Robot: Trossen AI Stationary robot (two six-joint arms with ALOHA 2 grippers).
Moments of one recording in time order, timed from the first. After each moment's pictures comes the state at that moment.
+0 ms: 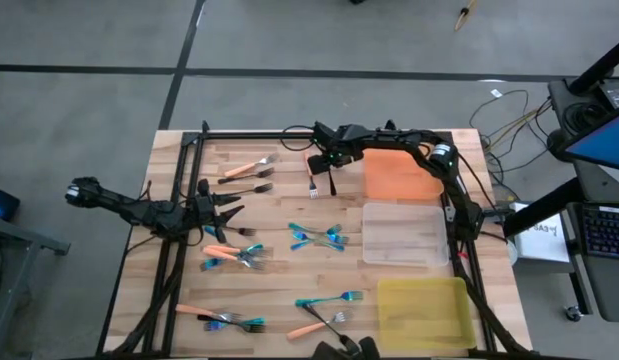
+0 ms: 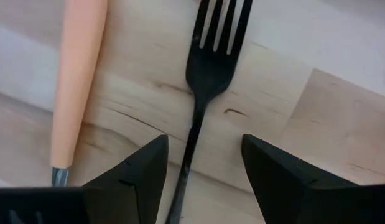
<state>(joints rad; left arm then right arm) -0.31 0.19 0.02 0.07 -0.71 0.01 -0.51 2.21 1.65 -0.70 0.06 0.66</state>
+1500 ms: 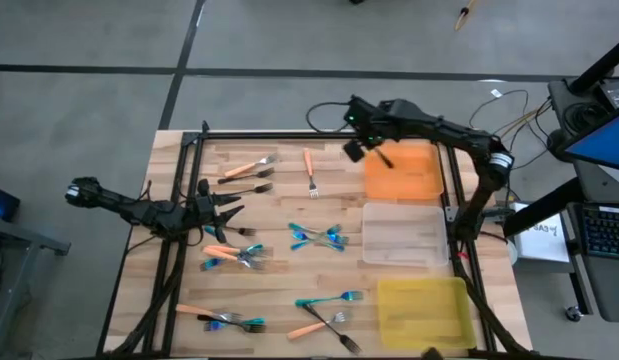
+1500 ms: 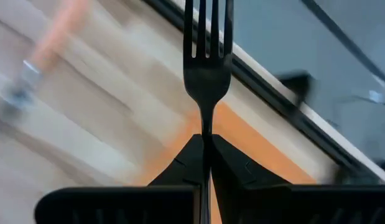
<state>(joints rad) -0.31 0.19 0.02 0.07 -0.71 0.01 -0.53 1.72 1.64 -1.18 0.31 0.30</state>
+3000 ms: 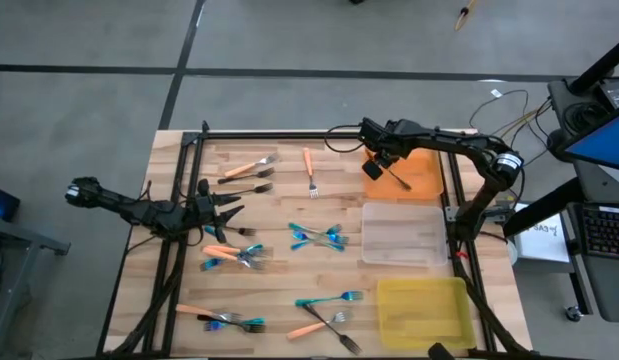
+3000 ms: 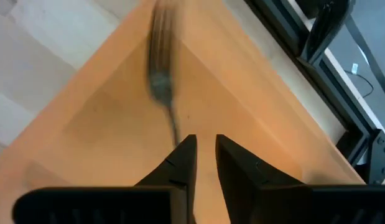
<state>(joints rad) -0.31 0.19 0.02 0.07 -0.71 0.01 -0.61 1.67 1.19 -0.92 0.31 0.18</state>
